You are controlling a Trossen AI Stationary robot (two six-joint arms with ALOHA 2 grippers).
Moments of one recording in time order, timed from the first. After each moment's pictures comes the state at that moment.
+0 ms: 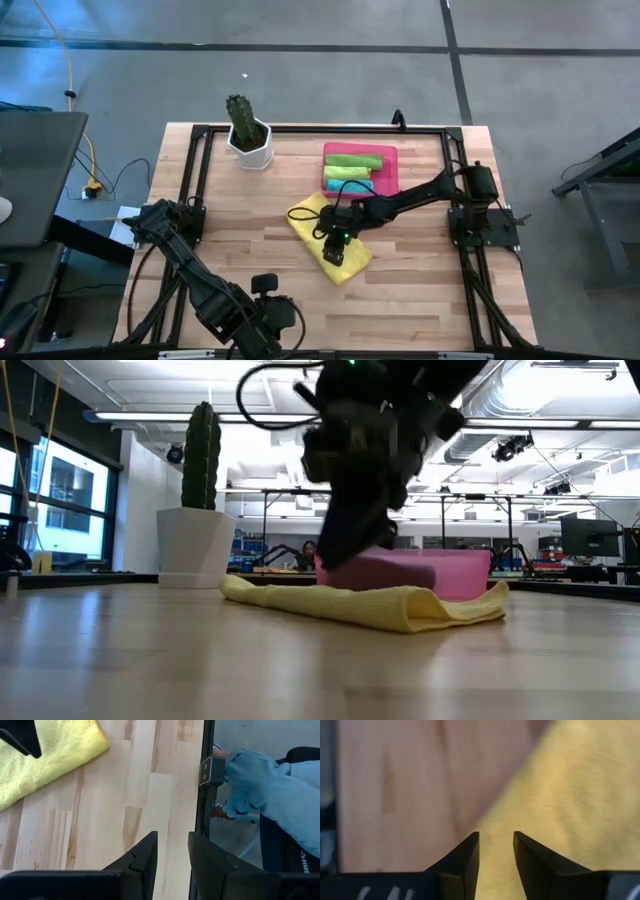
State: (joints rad) left arm -0.67 1.98 2.00 -1.25 -0.28 -0.84; right arm 0.09 1.93 1.21 -0.24 -0.21 0.47
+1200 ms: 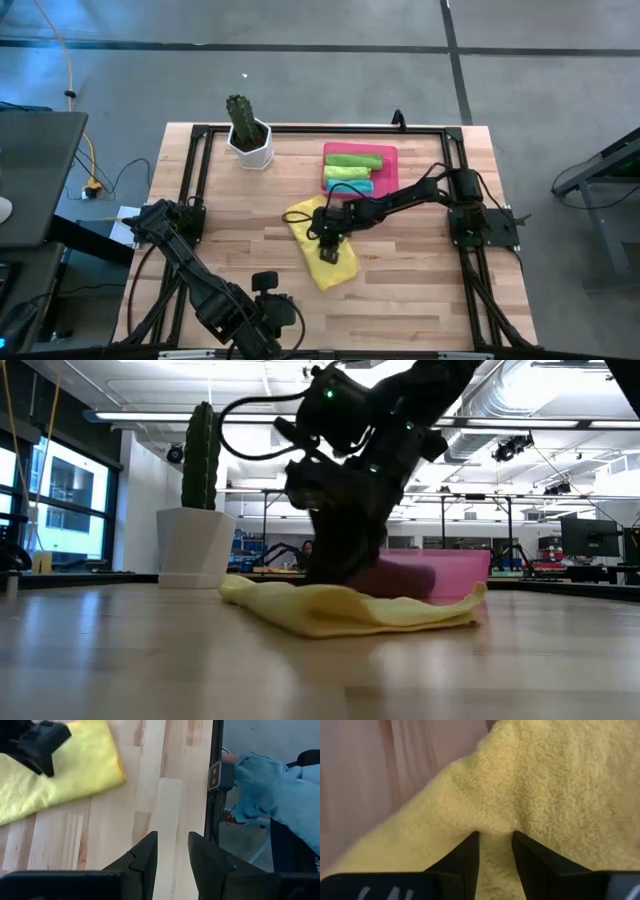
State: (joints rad) left arm -0.67 1.98 2.00 -1.26 -0.33 -0.83; right arm 0.08 2.04 1.27 -0.25 -0.13 0.31
